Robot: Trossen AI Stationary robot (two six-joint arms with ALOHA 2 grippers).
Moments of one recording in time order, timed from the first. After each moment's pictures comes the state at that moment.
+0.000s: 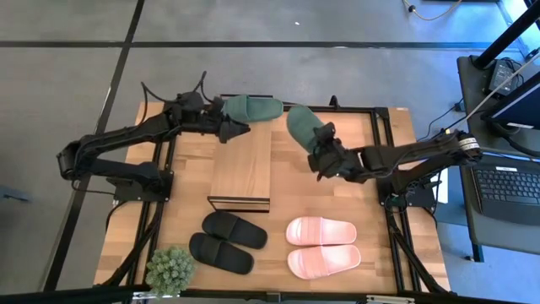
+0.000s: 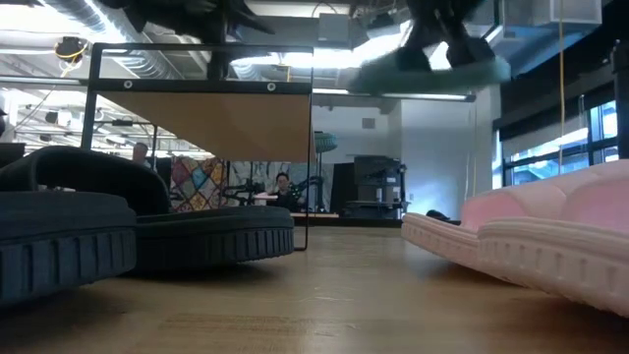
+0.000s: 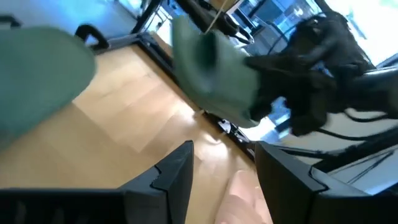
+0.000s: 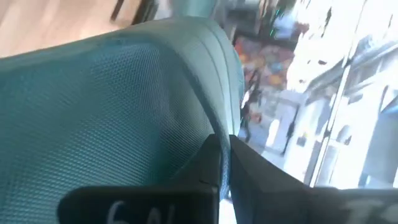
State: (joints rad) left arm 0.51 1.07 0.85 -0.03 0.38 -0.70; right arm 0.16 1.33 1.11 -0.49 1.11 -1.09
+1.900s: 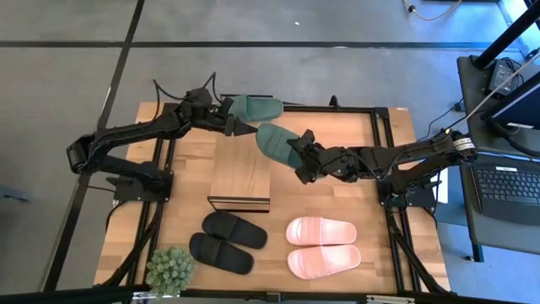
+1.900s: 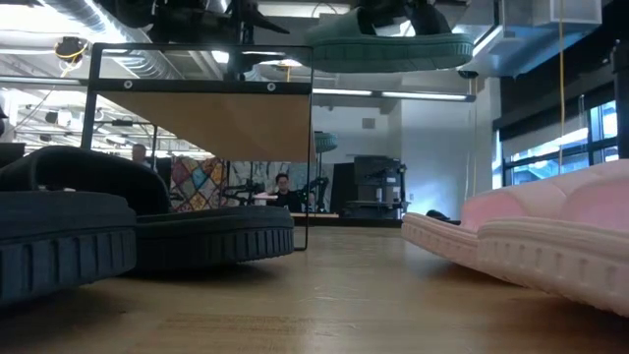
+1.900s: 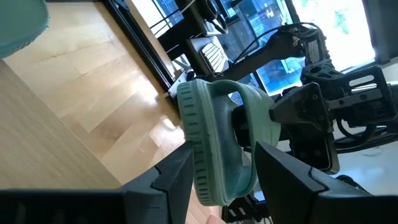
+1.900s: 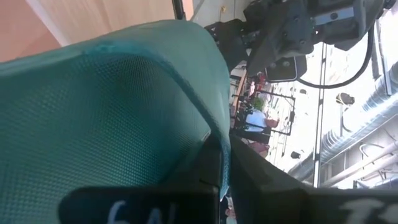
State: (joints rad) left arm 0.54 1.20 0.85 0.15 0.57 -0.93; right arm 0.17 1.38 1.15 -0.15 0.77 -1.42
